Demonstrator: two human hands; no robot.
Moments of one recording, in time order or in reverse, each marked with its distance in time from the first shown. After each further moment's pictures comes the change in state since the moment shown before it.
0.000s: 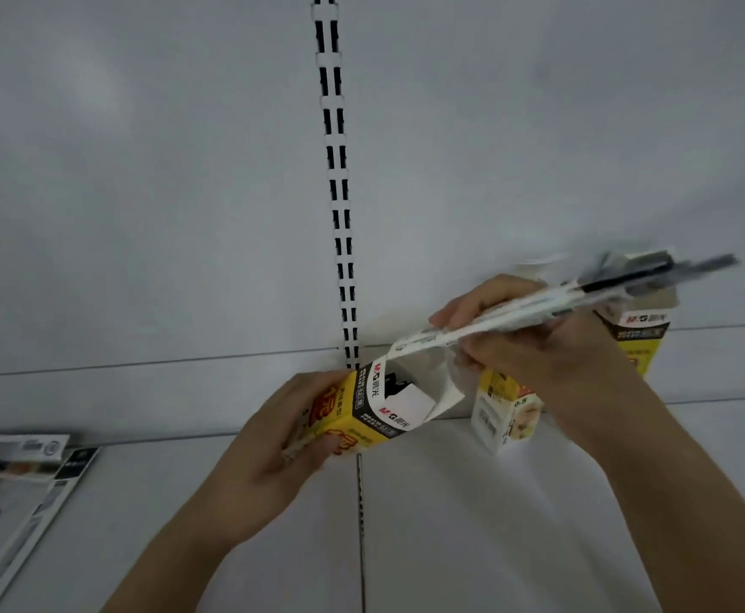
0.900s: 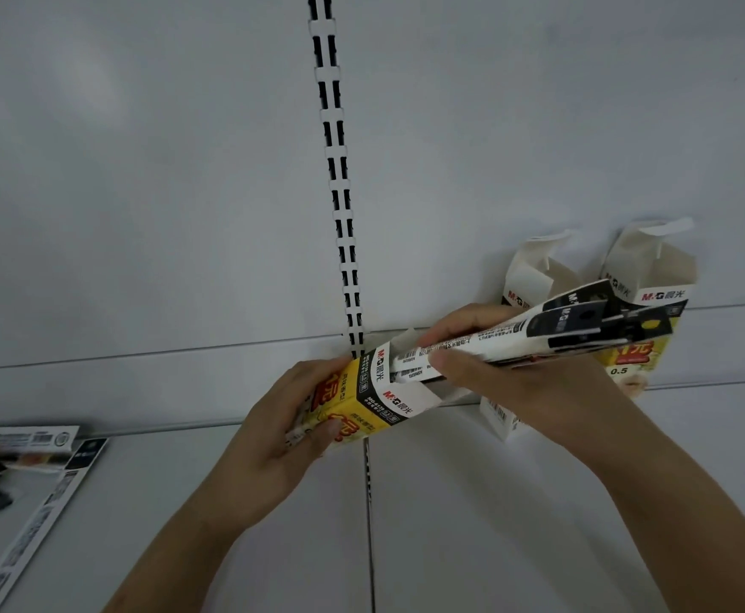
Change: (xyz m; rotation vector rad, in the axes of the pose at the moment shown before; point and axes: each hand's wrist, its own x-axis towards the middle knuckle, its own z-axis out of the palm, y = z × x) left_hand 0.002 -0.012 0.005 -0.086 0.024 0.022; right_hand -0.013 0.019 0.015 -0.256 -0.013 0.071
